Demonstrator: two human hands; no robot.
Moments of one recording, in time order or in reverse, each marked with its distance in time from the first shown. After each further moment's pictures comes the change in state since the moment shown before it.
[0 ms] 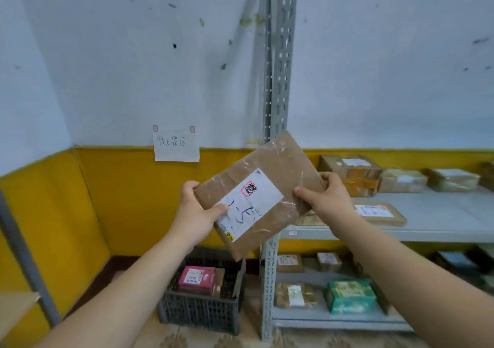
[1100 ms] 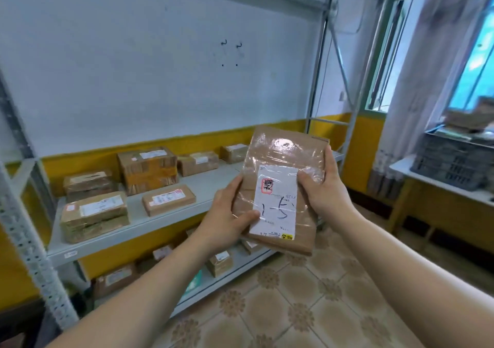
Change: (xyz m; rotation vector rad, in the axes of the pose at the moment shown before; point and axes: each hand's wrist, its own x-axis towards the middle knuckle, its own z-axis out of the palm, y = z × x) left_hand -0.258 0.213 0.420 -0.092 -0.900 0.431; right_hand -0.123 0.125 -0.483 -0.254 0.624 0.098
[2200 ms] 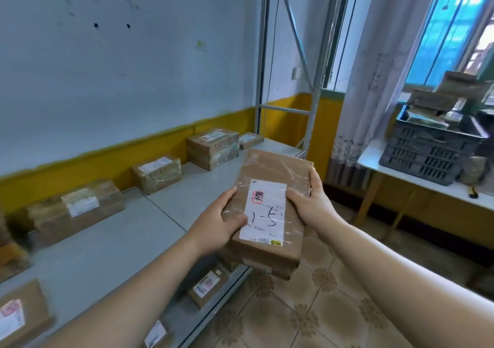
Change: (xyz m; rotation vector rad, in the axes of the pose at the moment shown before) left_hand 0.456 -0.080 0.162 0.095 -0.304 -0.012; right_hand 0.407 0.197 0.016 0.071 0.042 0.357
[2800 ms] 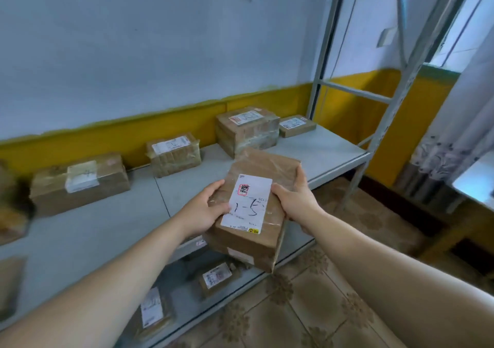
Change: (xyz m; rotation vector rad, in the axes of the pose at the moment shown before) left_hand 0.191 -0.072 0.019 -0.055 0.154 -0.381; right_hand 0.242 0.030 0.074 -0.129 -0.344 0.025
